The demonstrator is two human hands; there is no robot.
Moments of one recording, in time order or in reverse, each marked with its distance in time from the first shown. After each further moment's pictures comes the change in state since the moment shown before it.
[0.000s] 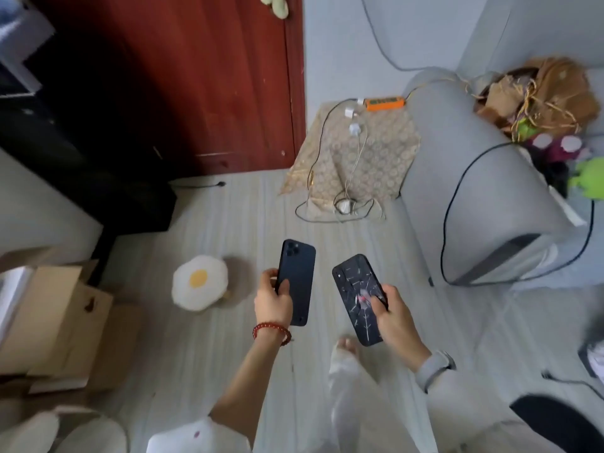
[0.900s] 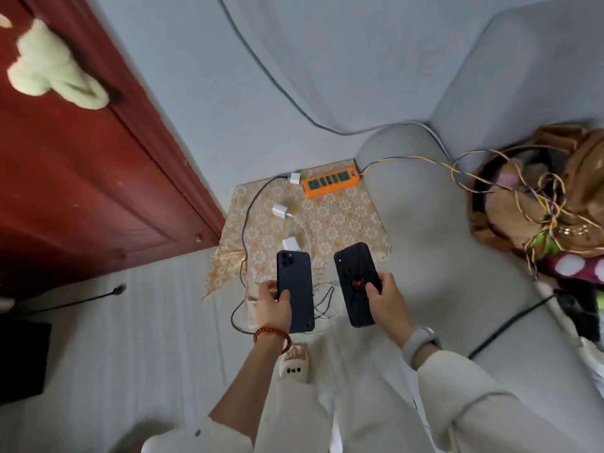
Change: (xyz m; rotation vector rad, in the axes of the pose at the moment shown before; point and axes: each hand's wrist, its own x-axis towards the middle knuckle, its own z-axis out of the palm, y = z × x) left_hand 0.539 0.311 0.403 0.085 -0.278 -0.213; right_hand 0.697 -0.158 -0.156 -0.005 0.129 0.285
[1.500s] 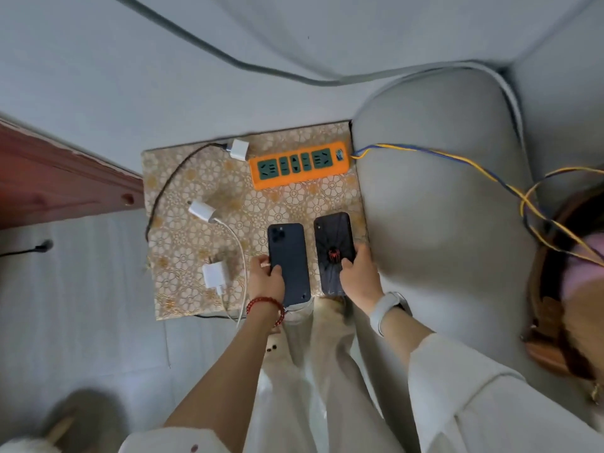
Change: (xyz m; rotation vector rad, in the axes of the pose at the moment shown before) left_hand 0.230 0.016 0.229 -0.009 0.078 -0.327; right_hand 0.317 0.036 0.011 -0.201 -0.258 0.163
